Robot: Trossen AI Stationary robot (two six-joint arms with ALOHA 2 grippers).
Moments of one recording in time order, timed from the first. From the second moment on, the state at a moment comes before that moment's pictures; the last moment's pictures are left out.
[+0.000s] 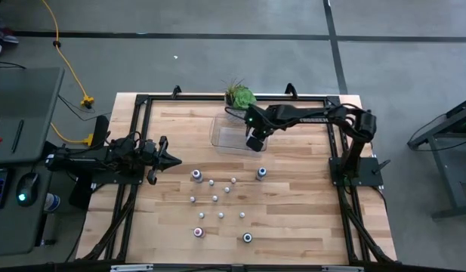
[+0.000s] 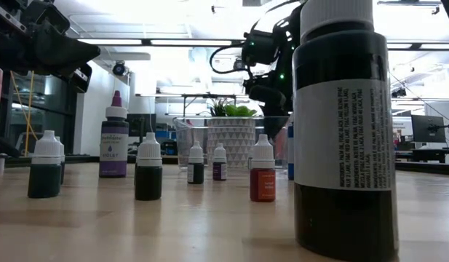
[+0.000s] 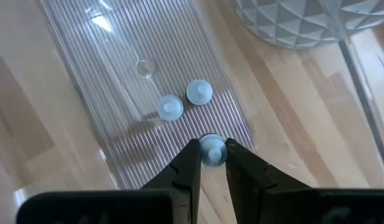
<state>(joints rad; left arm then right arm) -0.01 0.01 0.02 0.03 0.10 -0.21 -0.34 1.81 1.28 -0.65 0.10 0.18</state>
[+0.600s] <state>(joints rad) -0.01 0.01 0.02 0.03 0.10 -0.21 -0.35 1.84 1.28 -0.63 0.08 0.21</state>
